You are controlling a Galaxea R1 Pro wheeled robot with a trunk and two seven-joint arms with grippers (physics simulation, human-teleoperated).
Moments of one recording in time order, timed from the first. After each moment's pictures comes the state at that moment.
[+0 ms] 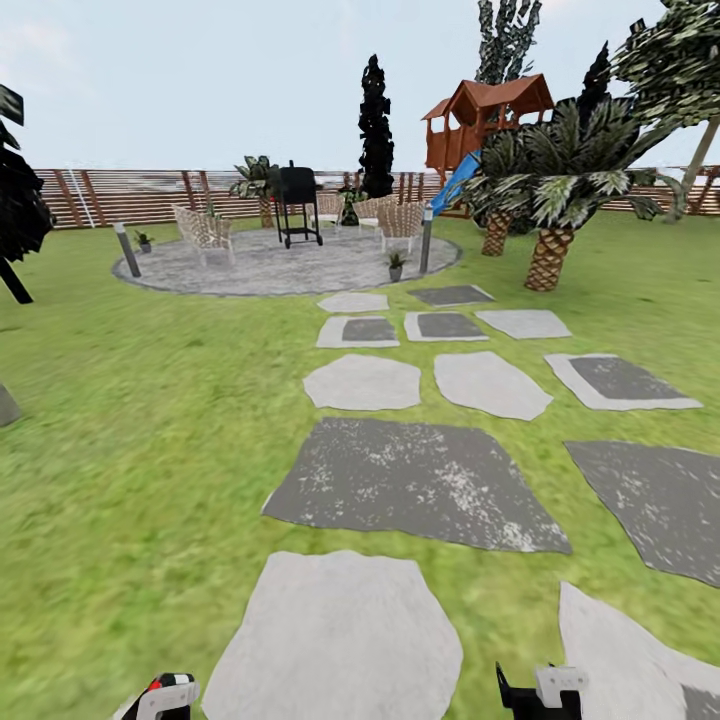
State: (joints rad) left arm -0.25 0.10 0.15 -0.28 0.00 -0.55 0.01; right arm -0.41 -0.10 0.00 -0.03 0.00 -0.66 0.00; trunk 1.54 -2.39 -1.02
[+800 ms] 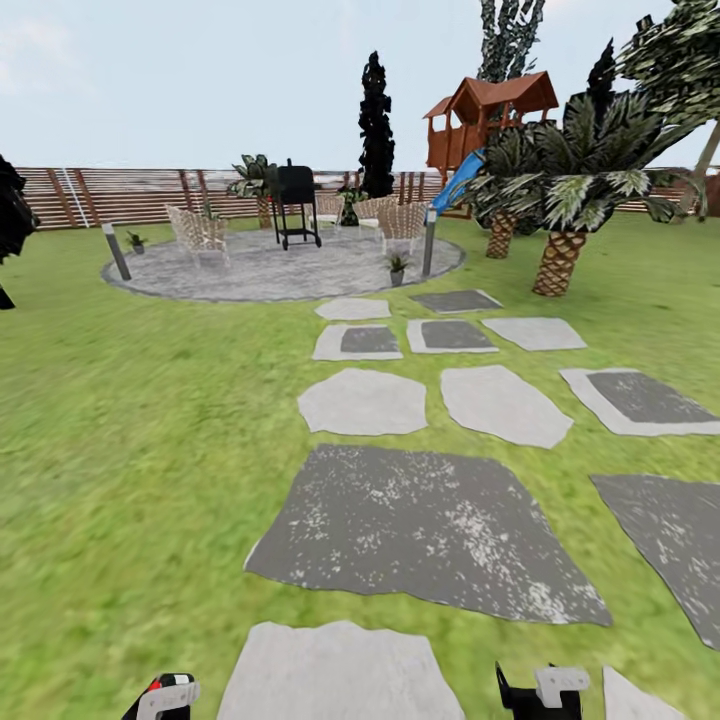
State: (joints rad) left arm -0.25 0.10 0.15 -0.28 0.00 -0.55 0.01; right arm -0.41 -0.10 0.00 -0.03 0.00 -0.66 0.00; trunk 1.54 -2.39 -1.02
